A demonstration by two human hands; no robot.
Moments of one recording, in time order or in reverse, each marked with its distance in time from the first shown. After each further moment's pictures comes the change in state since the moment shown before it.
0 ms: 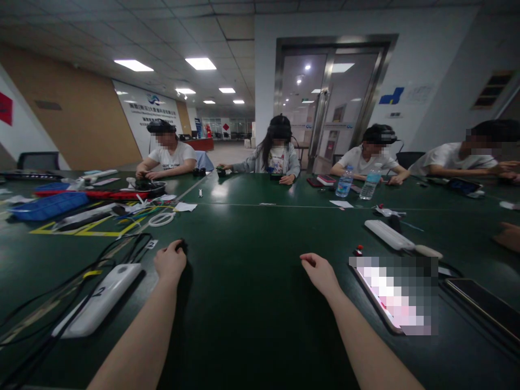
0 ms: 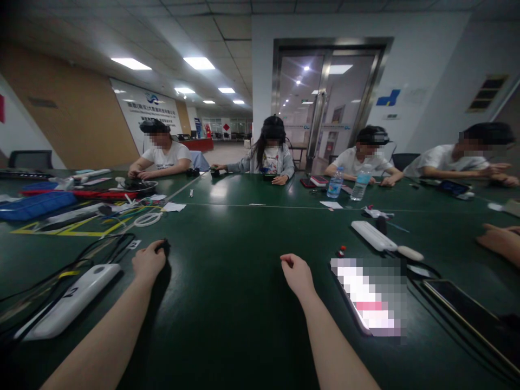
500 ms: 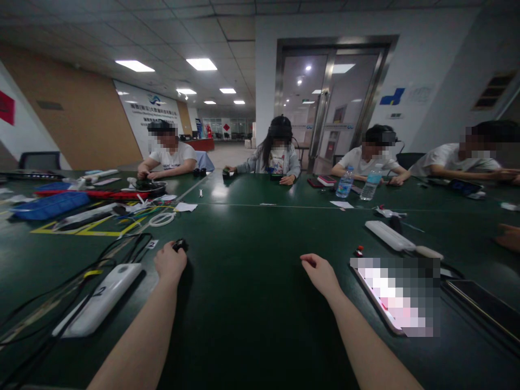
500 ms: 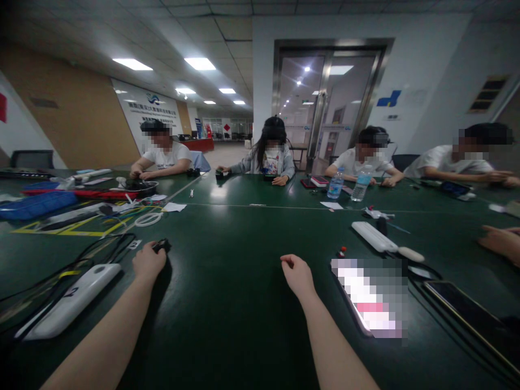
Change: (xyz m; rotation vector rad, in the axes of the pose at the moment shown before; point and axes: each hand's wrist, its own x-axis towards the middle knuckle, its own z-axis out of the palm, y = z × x) left_hand 0.004 -0.002 0.005 0.012 0.022 -0.040; right_hand 0.003 0.004 0.001 -0.008 0.004 -0.022
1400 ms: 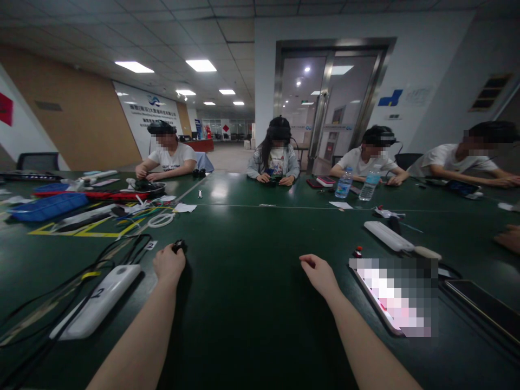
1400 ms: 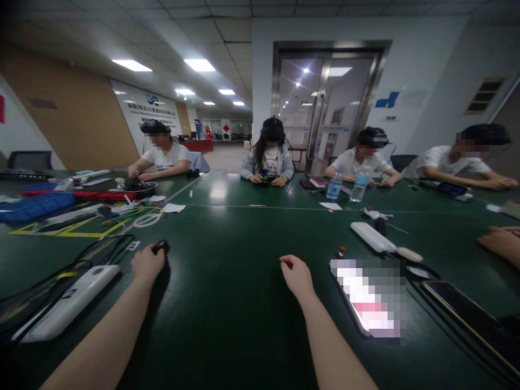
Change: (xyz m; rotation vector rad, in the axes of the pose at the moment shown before) left_hand 0.002 -0.001 0.000 0.025 -0.025 0.001; right_hand 0.000 0.002 0.000 0.033 -0.020 0.015
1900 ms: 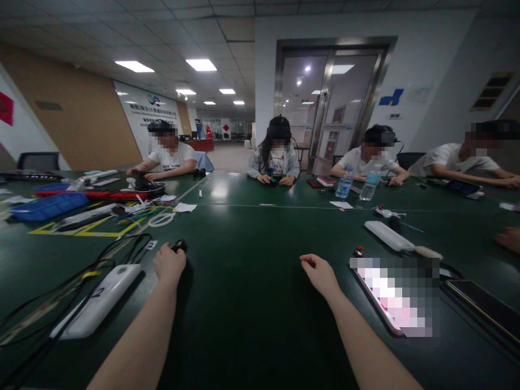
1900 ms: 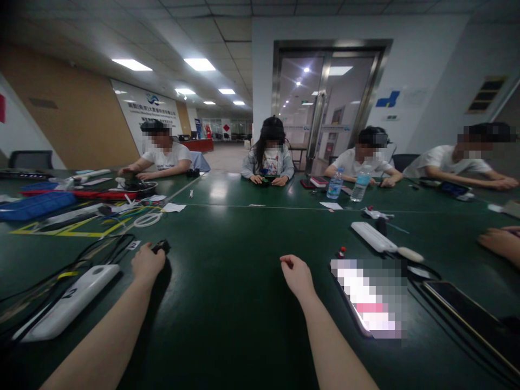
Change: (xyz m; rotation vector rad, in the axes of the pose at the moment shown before) left_hand -0.002 0.002 0.000 -0.059 0.035 -0.048; right_hand 0.000 0.001 0.001 0.030 0.040 -0.008
